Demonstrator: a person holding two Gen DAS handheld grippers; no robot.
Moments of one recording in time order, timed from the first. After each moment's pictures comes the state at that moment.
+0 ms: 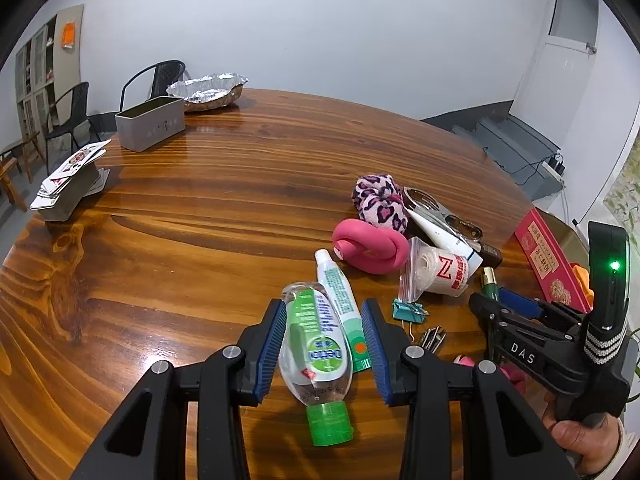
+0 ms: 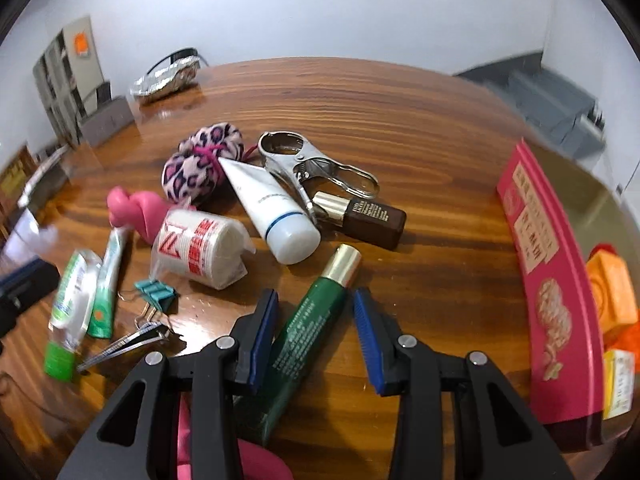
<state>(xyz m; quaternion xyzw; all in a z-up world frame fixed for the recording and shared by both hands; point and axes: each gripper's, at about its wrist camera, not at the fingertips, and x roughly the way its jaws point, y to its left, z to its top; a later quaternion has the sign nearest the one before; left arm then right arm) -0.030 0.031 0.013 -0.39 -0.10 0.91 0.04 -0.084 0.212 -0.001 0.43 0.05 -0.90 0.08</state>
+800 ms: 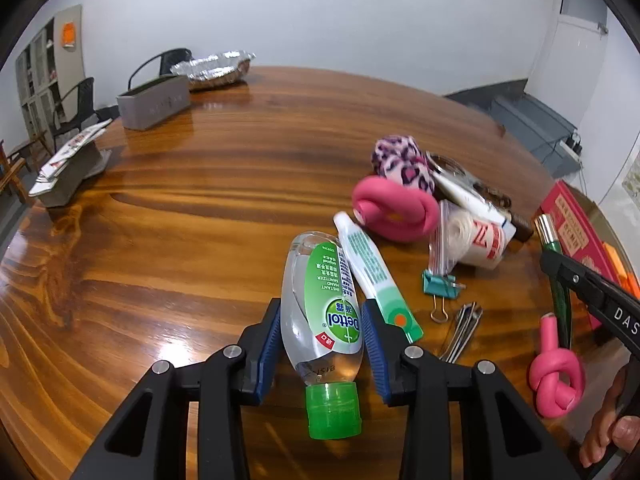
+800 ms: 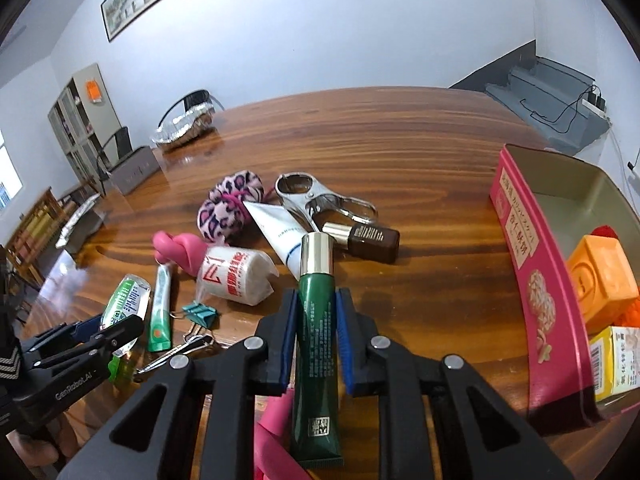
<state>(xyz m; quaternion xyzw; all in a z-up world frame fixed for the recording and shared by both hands) -0.034 0.031 -0.007 -0.42 -0.08 0.91 0.01 -0.064 0.234 0.027 0.38 -0.04 -0.92 0.12</state>
